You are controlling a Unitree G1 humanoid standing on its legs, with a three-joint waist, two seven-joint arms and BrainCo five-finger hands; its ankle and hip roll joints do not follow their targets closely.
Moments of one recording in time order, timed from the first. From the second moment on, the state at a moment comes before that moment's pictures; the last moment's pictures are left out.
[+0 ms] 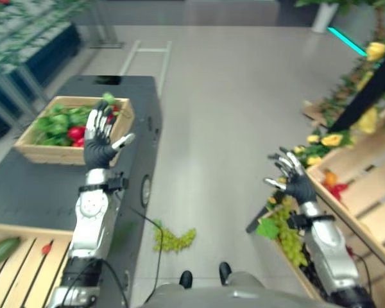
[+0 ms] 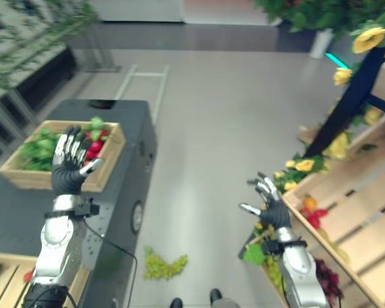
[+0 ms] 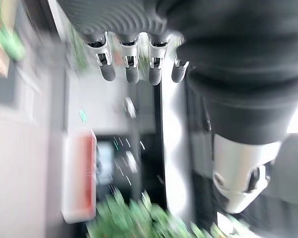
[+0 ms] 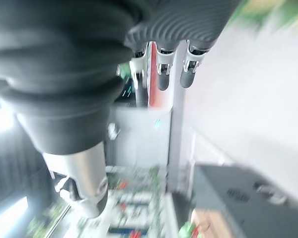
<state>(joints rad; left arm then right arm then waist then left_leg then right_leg) 0.06 0.33 0.07 -0.07 -0.38 -0.36 0.13 0.11 -0.38 0.01 0.06 0.30 -0.30 0.05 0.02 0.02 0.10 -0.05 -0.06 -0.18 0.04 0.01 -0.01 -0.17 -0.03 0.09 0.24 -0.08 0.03</state>
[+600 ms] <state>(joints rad) 0.03 0.30 0.02 -0.07 -0.38 -0.34 0.11 0.08 -0.40 0.01 0.05 0.38 -0.32 0.06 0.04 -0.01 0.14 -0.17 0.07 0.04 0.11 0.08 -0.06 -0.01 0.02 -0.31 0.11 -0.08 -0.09</state>
